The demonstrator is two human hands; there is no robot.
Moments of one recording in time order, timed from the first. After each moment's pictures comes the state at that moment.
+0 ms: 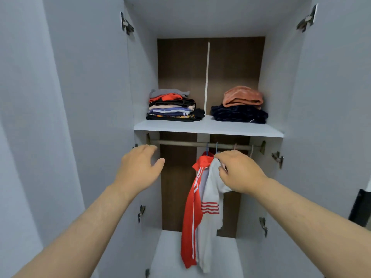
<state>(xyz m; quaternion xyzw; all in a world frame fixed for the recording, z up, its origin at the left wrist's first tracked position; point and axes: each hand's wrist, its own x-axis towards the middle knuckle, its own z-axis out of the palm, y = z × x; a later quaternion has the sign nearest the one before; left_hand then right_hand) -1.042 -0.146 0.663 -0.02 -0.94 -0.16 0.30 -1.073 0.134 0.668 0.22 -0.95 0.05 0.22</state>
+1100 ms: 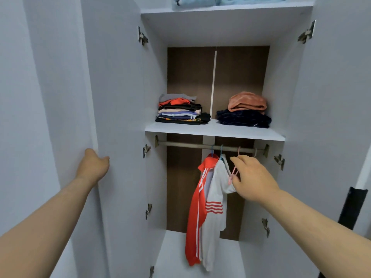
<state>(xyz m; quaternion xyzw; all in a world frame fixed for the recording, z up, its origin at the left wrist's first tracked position) -1.025 -0.292 0.646 0.25 -0.83 -0.39 0.31 -1.021 0.142 0.657 0.15 -0.96 0.06 0.23</state>
